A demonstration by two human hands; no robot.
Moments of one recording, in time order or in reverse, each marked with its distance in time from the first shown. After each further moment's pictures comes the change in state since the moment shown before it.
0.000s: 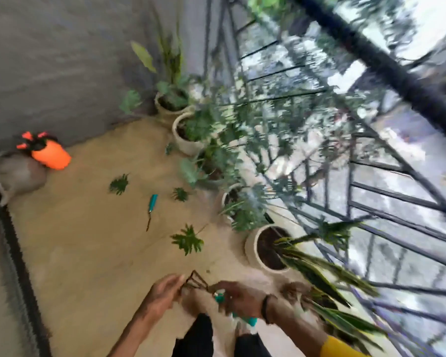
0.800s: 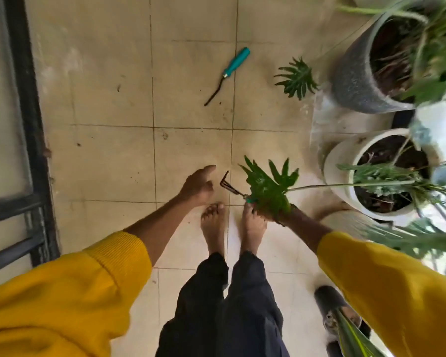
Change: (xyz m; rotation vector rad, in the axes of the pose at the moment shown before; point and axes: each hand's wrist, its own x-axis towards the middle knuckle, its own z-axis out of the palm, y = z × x) left_hand 0.406 -0.123 -0.058 0.273 0.200 -0.118; right_hand 0.461 0.112 -0.056 -0.337 -0.043 0.267
